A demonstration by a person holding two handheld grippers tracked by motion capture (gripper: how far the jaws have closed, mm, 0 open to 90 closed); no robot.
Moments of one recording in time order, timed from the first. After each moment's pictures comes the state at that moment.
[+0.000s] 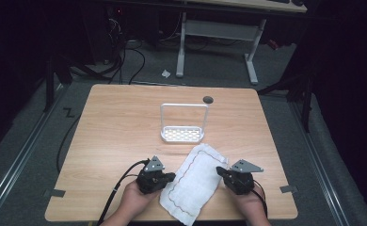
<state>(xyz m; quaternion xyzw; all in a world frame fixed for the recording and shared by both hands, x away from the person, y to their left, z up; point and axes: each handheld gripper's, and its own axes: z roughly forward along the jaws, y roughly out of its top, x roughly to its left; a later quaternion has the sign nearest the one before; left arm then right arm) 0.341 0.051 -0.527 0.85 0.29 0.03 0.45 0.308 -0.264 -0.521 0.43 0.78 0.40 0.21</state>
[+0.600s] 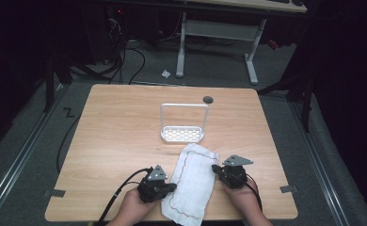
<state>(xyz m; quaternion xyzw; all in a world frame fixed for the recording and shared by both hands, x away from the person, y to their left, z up) 0.314 0.055 -0.534 0.87 0.27 0.01 0.42 0.336 -0.248 -0.535 0.43 0.80 0.37 0.19</state>
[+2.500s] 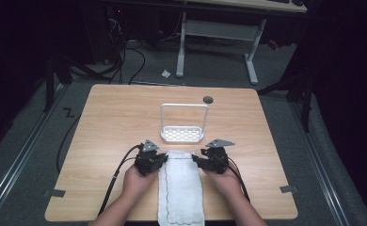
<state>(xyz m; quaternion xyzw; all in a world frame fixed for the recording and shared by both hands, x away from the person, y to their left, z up) 0.402 0.066 -0.540 0.80 0.40 0.09 0.43 0.391 -0.200 -0.526 0.46 0.78 0.39 0.15</state>
